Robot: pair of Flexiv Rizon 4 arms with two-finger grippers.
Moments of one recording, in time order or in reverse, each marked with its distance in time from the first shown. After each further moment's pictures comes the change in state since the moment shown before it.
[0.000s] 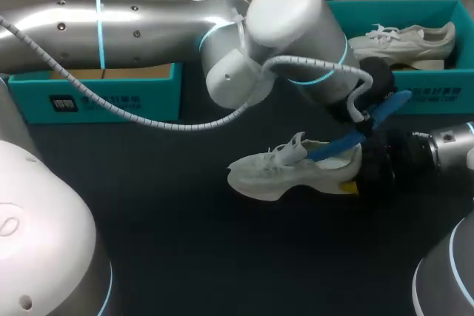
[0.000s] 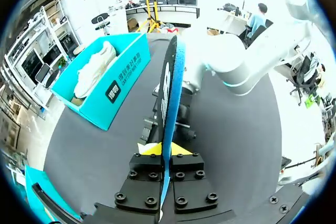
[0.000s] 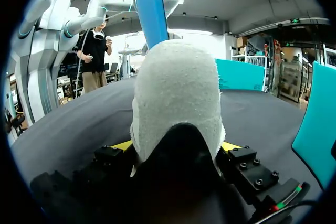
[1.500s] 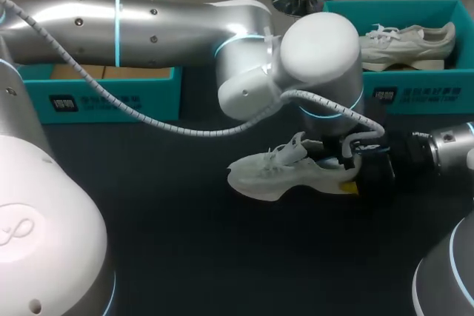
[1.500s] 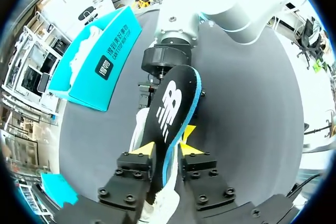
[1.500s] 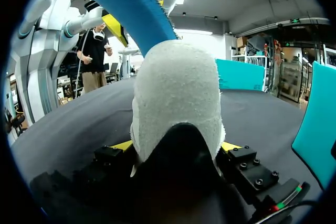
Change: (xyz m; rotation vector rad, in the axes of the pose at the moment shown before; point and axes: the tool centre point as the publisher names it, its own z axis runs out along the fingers) left arm -0.005 0.075 0.040 -0.242 -0.127 0.204; right arm 0.000 0.000 0.000 0.000 0.000 0.000
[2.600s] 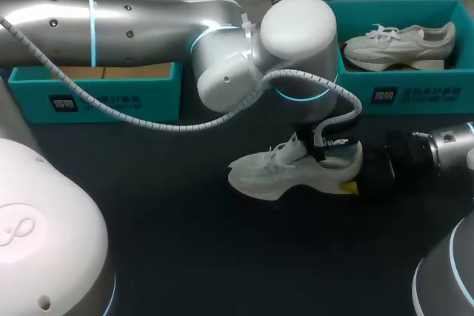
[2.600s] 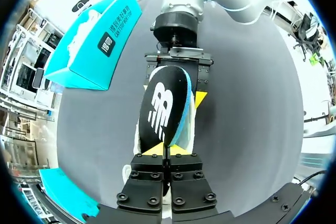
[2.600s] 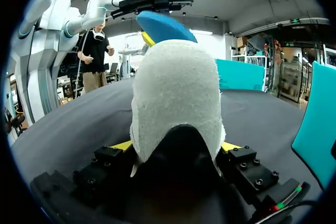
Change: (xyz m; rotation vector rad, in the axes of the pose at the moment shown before) left arm -0.024 0.048 -0.003 -0.082 0.051 0.033; right arm 0.000 0.000 0.000 0.000 -0.001 0.000
